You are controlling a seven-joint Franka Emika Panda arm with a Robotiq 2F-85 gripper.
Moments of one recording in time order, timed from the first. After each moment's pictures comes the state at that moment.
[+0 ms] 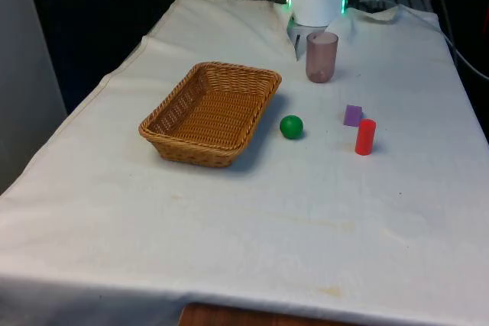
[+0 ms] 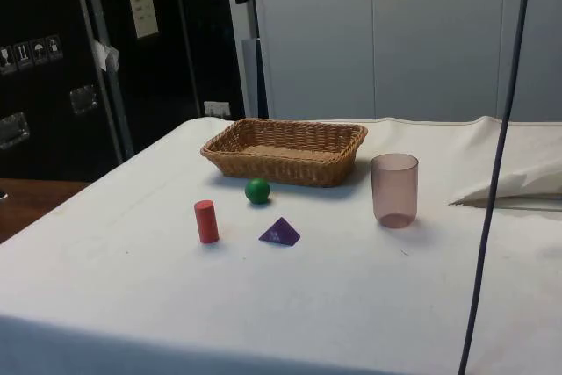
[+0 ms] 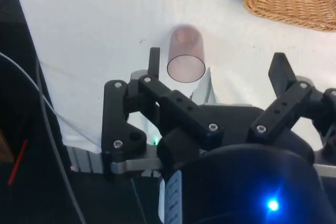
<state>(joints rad) 0.28 0.06 -0.26 -1.85 0.04 1.80 -0.02</state>
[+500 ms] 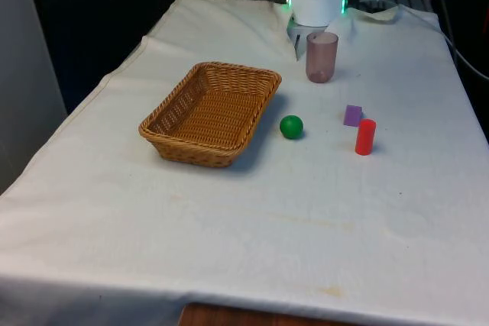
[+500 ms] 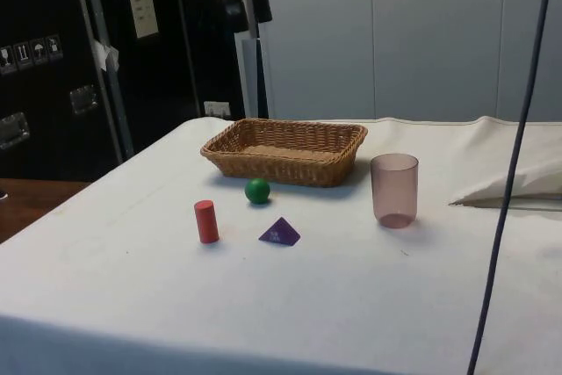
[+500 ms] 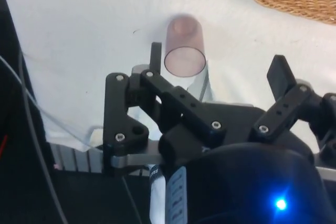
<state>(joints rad) 0.28 -0.01 -0.23 -2.01 0.00 1.88 0.05</state>
